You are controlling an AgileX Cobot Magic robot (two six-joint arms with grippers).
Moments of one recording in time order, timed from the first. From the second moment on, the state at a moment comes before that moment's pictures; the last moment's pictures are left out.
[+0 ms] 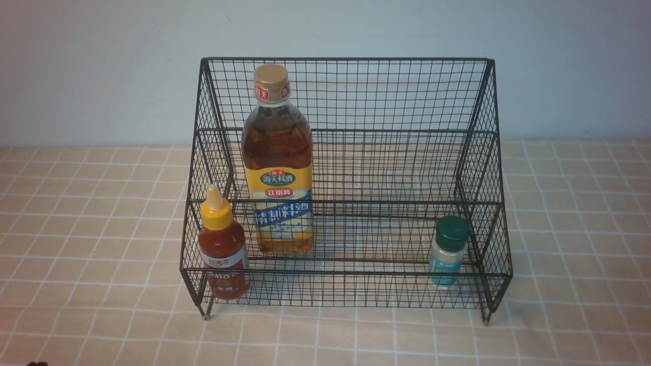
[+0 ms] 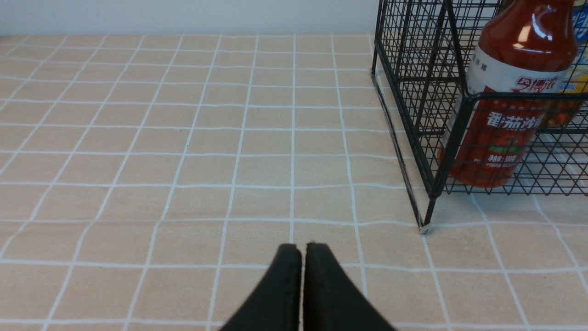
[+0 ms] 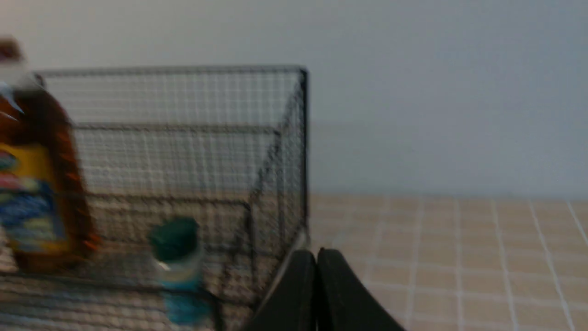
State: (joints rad) right arm 0.18 -0.02 -0.14 -0.09 0.44 0.20; left arm -0.04 -0.01 0.03 -0.06 0.38 0.02
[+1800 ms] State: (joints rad) right arm -0.05 -0.02 0.02 -0.11 0.37 0.19; left arm -0.04 -0.01 0.03 -0.06 0.38 0.02
